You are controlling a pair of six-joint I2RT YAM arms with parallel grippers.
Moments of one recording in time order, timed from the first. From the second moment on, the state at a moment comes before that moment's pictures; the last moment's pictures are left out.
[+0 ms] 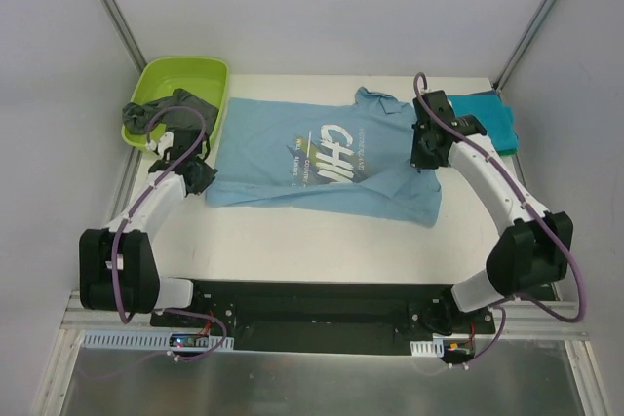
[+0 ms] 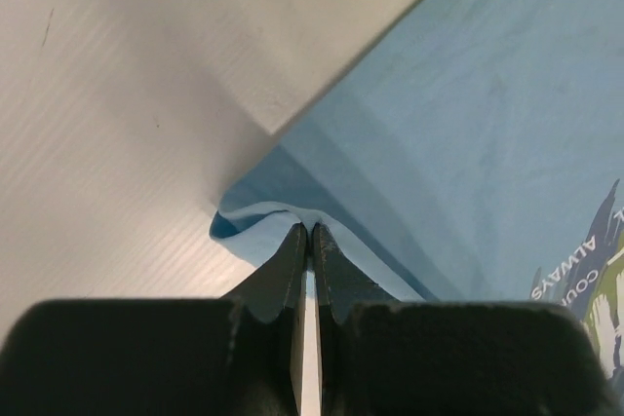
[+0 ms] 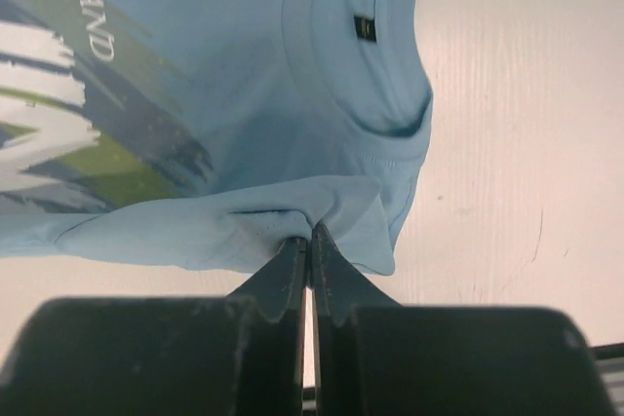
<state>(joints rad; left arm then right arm) -0.05 1.30 0.83 -0.50 -0.22 -0.87 0.33 1.47 1.33 -0.95 0.25 0.37</state>
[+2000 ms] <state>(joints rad) -0.16 1.57 1.00 -0.31 0.07 -0.75 0.23 1.80 1.32 -0.60 -0.25 0.45</state>
